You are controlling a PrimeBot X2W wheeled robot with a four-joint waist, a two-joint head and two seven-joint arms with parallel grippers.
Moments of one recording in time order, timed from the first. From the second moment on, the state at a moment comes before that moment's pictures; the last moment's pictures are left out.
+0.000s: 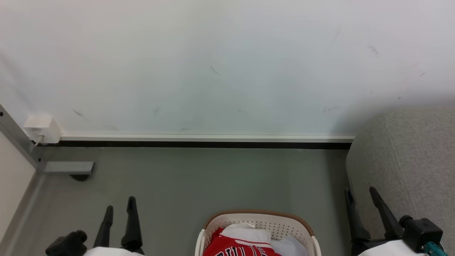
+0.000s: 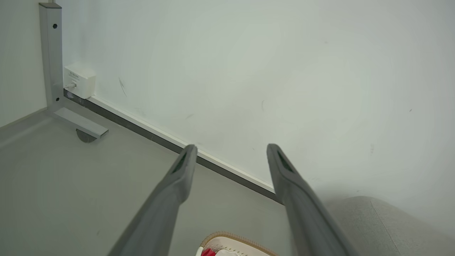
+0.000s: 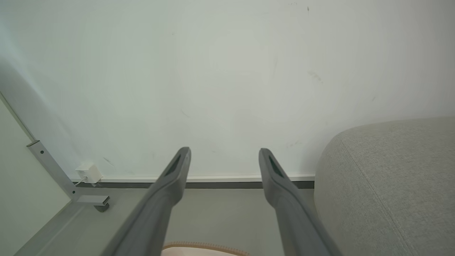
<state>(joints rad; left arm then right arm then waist) -0.01 0.04 -0.02 0.15 -0.54 0.03 -0.18 -0.08 -0.04 0.10 0.22 0.35 0.13 -0.18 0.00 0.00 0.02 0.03</state>
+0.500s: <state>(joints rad) -0.01 0.04 -0.06 0.15 -0.39 0.00 -0.21 -0.08 -0.04 0.08 0.23 0.27 0.13 -0.21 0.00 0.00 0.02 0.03</state>
